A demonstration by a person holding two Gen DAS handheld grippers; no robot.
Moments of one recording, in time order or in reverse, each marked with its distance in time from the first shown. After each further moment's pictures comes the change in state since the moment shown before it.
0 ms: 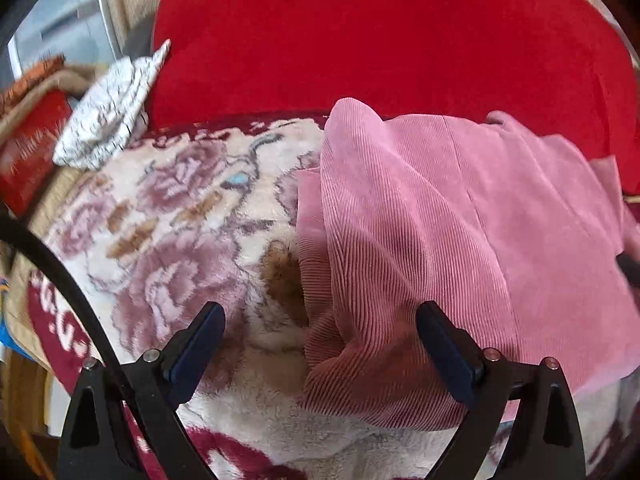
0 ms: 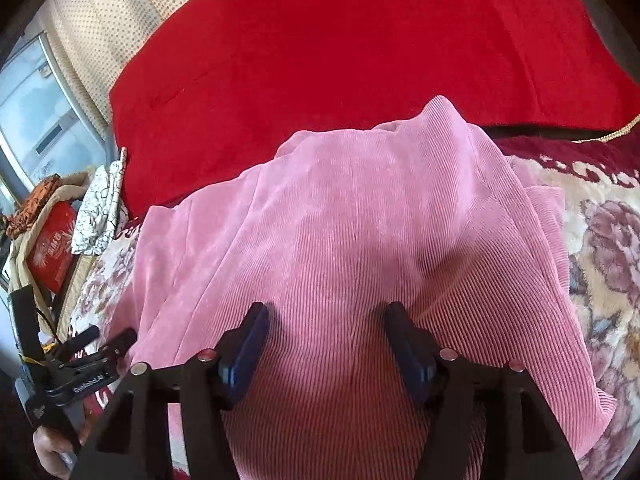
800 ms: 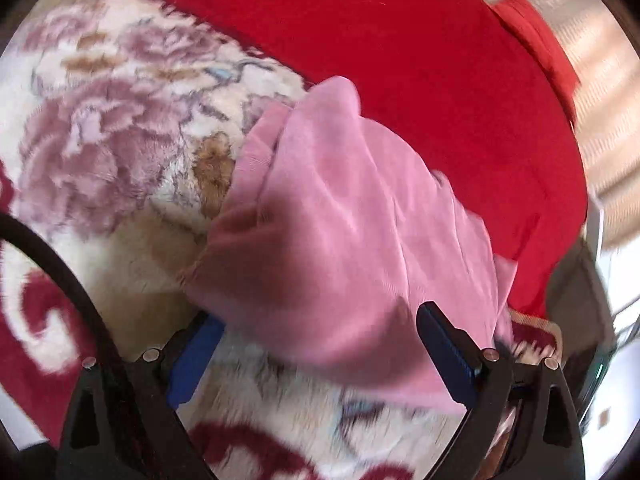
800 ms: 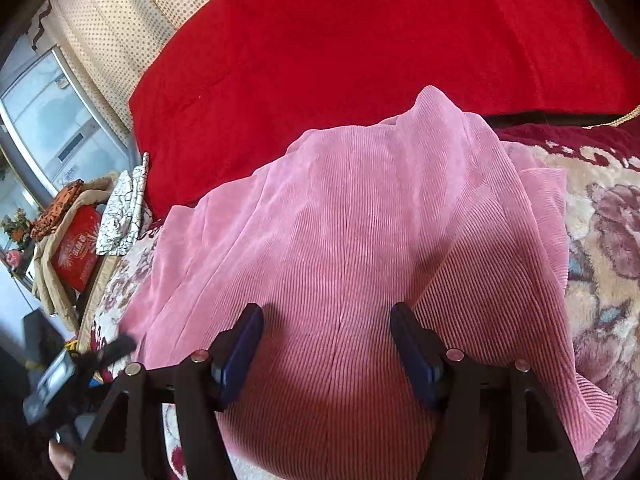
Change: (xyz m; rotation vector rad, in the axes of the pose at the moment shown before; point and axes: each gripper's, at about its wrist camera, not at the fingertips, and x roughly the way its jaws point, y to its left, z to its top) left arm 0.006 0.014 -0.043 -0.554 0.032 -0.484; right arm -0.010 -0.020 -0.011 0.005 -0.004 0.109
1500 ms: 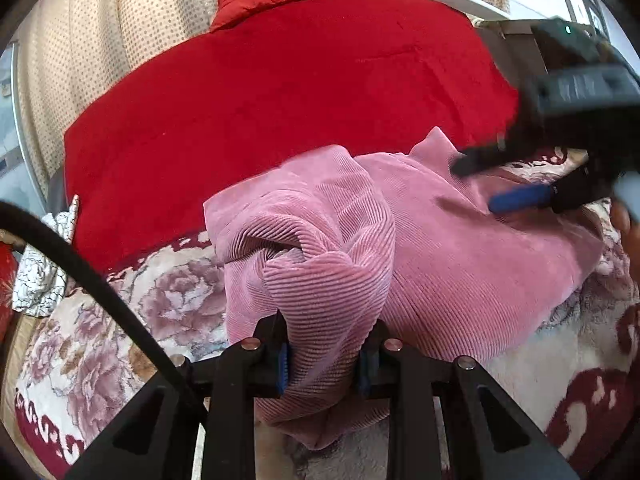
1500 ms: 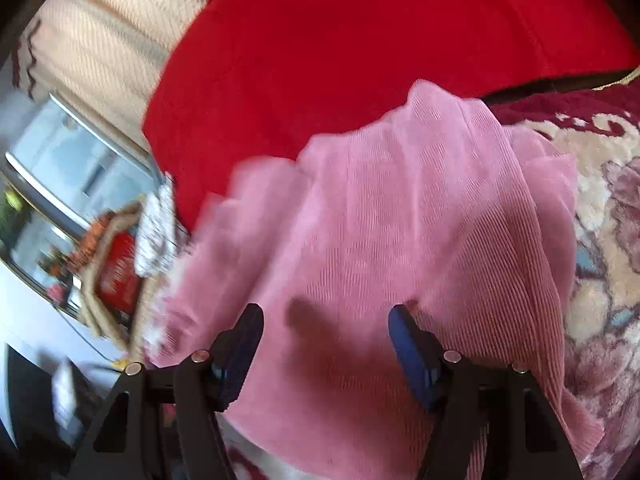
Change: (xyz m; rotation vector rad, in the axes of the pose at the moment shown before) left arm 0.010 -0.136 -0.091 1.019 -0.242 0.197; right arm -0.016 -0.025 0.025 0.158 0.045 0.198
